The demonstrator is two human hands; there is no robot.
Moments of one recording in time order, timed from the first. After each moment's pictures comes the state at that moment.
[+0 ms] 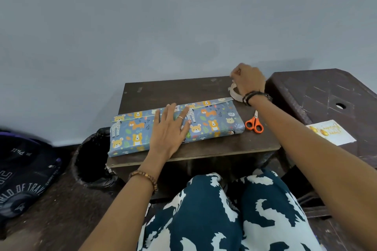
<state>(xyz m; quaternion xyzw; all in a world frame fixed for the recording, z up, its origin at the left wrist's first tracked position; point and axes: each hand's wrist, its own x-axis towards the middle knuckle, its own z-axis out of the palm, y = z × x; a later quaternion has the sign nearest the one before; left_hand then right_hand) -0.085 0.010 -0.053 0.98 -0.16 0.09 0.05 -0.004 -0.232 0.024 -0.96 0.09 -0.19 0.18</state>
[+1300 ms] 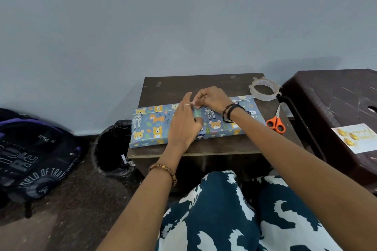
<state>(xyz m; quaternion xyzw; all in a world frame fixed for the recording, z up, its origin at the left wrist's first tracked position) -0.085 0.011 -0.045 0.93 -0.07 0.11 0.36 -0.025 -0.113 -0.009 -0.88 -0.10 0.08 0.46</state>
